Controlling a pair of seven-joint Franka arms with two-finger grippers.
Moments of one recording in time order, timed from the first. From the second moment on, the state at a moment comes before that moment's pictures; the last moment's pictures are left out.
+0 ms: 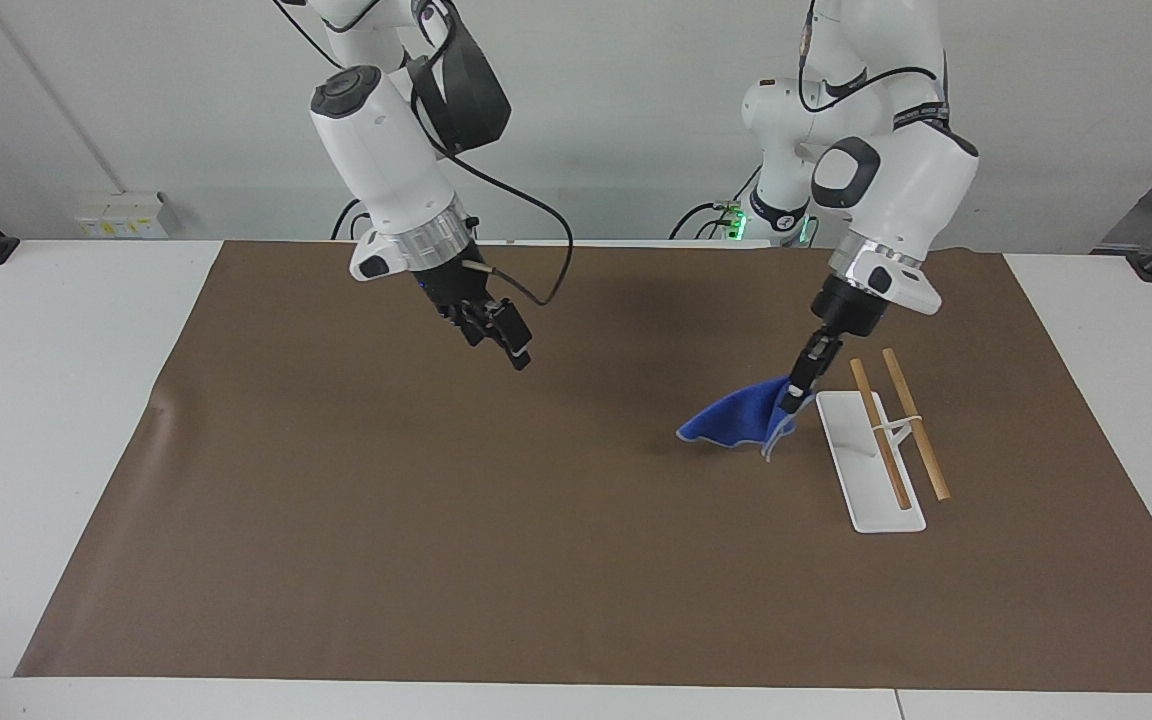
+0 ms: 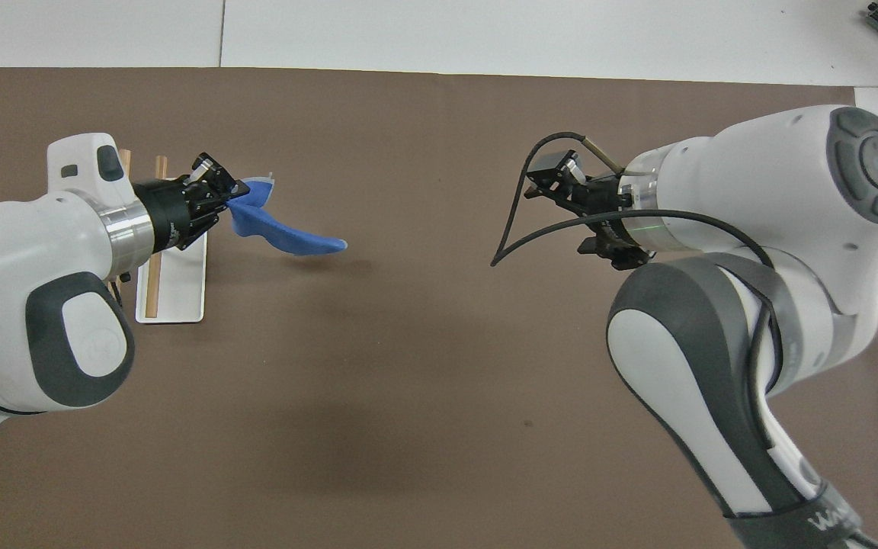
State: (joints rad) left arm -0.21 -0.01 -0.01 -2.09 -0.47 2.60 -0.69; right arm 0.19 0.09 0.09 -1.73 0.22 2.02 0.88
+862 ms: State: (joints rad) left arm -0.01 0.02 -0.01 -1.90 -0.26 2.21 -0.66; right arm -0.03 -0.03 0.08 -1.72 0.01 1.80 0.32
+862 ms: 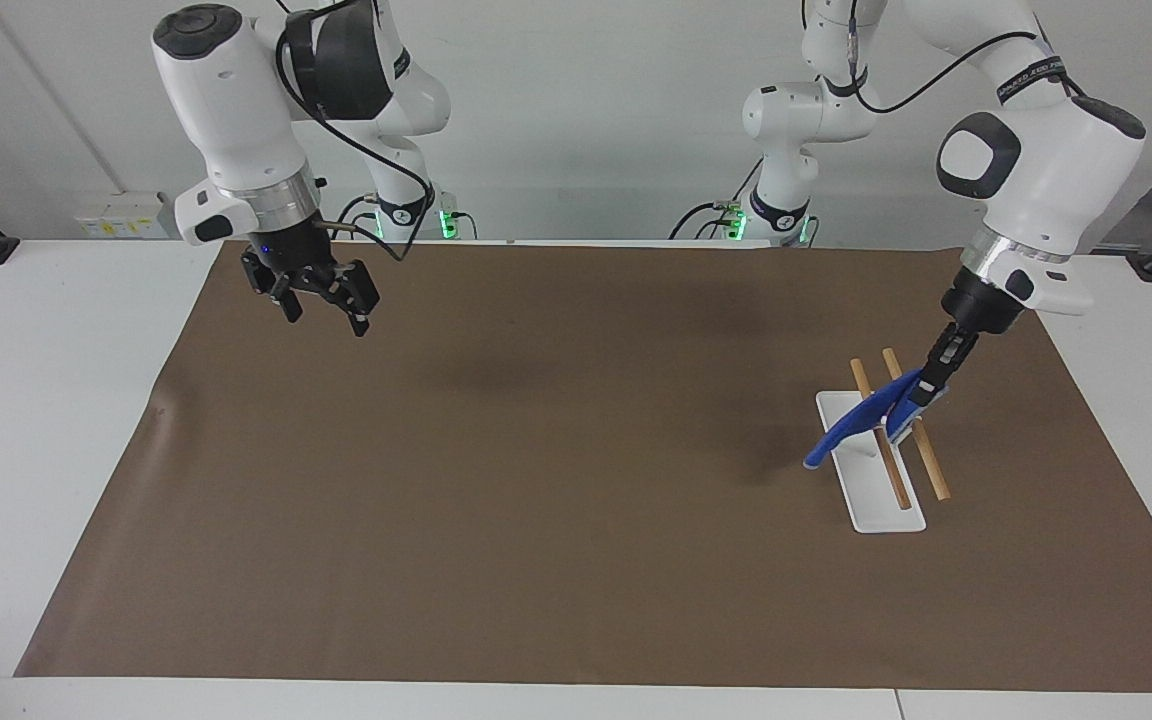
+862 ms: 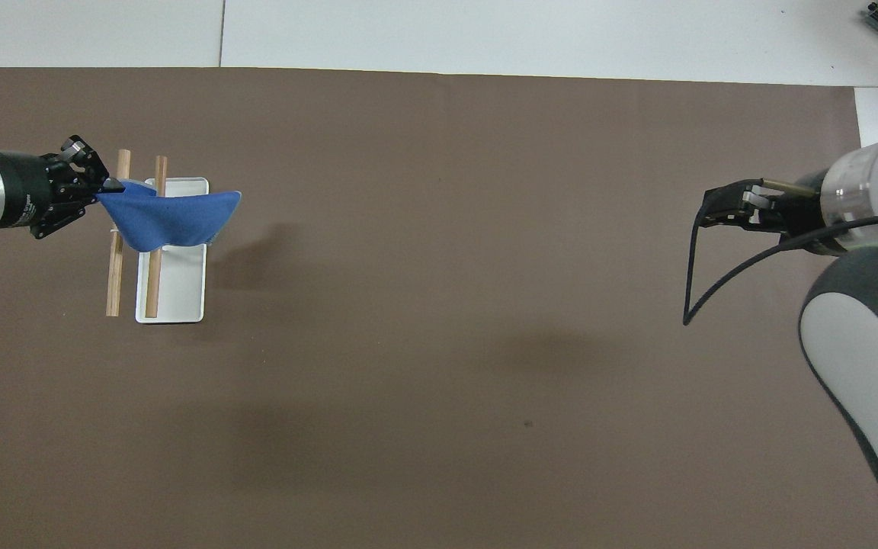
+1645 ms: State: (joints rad) left arm 0.08 0.02 0.00 -1.89 -0.12 2.20 -0.66; right arm -0.05 -0.04 0.09 -1.64 -0.03 1.66 0.28
